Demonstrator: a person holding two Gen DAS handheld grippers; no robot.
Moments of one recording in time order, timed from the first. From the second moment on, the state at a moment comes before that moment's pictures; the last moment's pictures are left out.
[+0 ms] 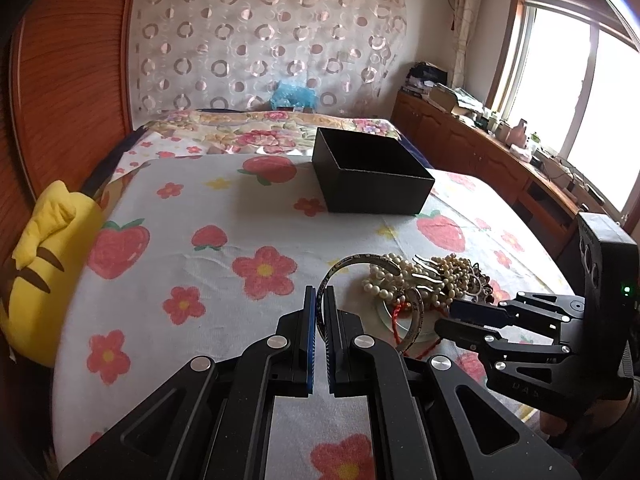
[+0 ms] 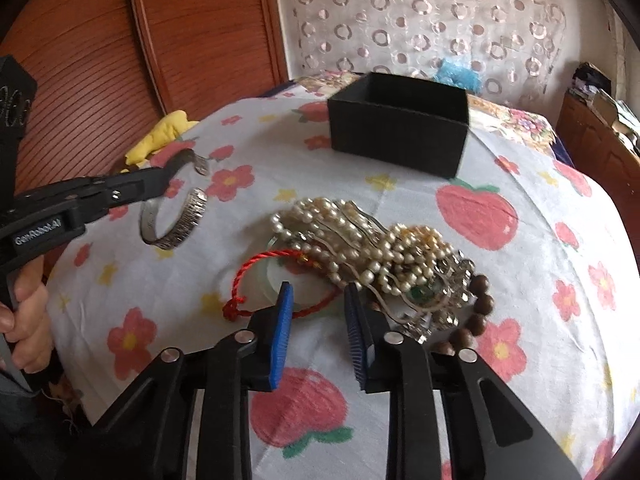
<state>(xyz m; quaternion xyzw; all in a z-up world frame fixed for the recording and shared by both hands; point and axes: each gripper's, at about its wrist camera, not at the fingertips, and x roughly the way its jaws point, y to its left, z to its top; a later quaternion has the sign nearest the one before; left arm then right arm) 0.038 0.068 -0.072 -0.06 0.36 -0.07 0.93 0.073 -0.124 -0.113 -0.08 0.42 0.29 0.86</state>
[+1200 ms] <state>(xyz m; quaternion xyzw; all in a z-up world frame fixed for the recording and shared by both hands) 0.068 0.040 -0.057 -0.04 0.33 -0.09 0.94 0.087 -0.175 -0.042 -0.06 0.32 0.29 0.90</state>
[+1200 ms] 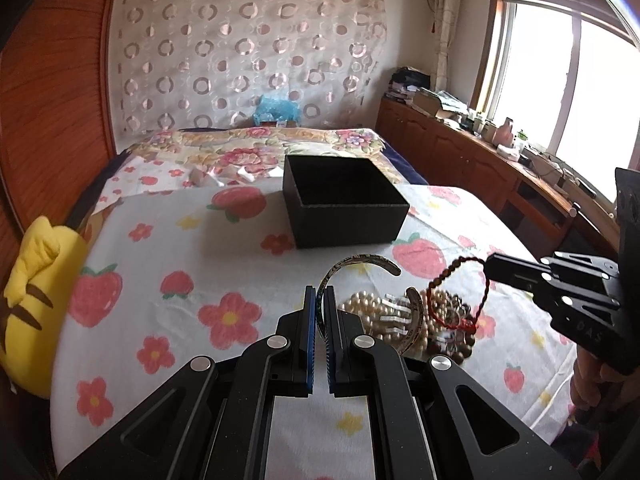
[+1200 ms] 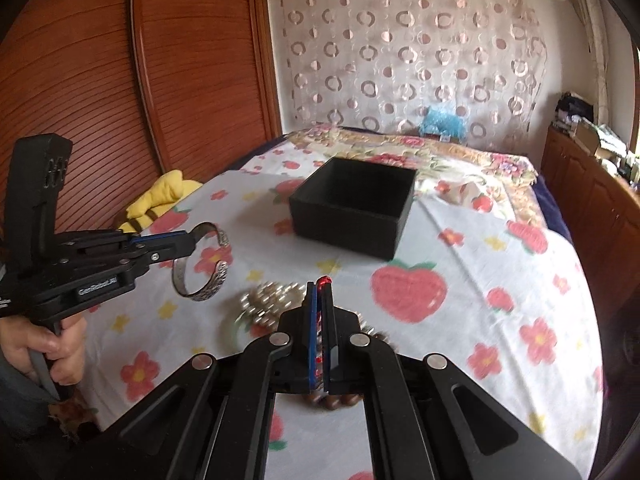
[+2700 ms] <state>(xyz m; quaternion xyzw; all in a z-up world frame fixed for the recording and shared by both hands) 0.237 0.010 -0.056 0.03 0.38 -0.07 0.92 0.271 -0.147 -0.040 -0.05 0.33 0.31 0.89</state>
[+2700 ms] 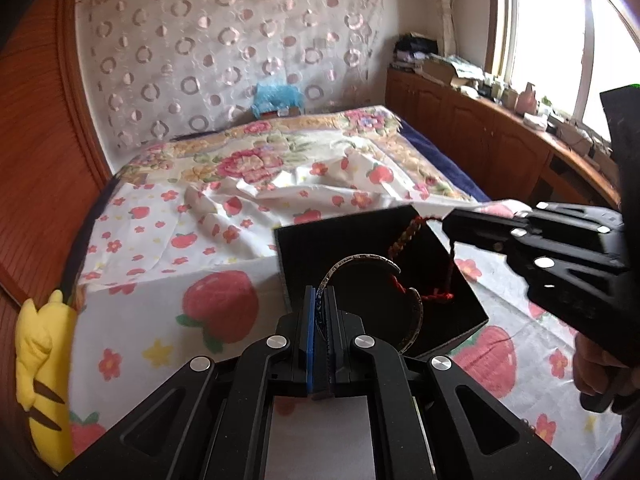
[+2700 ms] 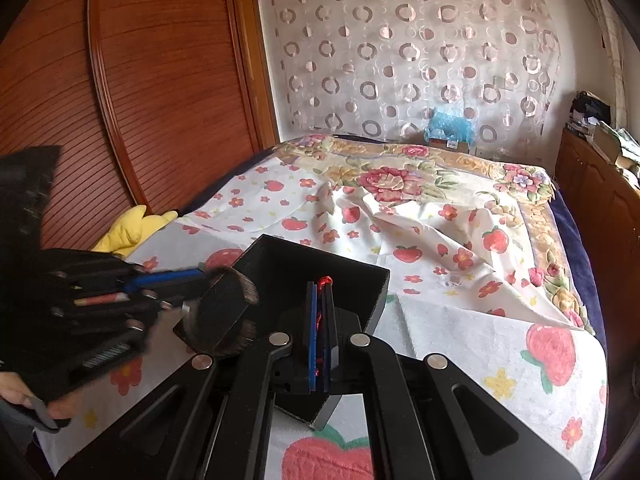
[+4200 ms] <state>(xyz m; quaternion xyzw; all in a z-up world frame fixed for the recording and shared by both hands) 0.101 0.030 -0.083 0.00 0.38 -0.10 0.92 0.148 -0.198 -0.063 -0.07 0.34 0.30 0.89</state>
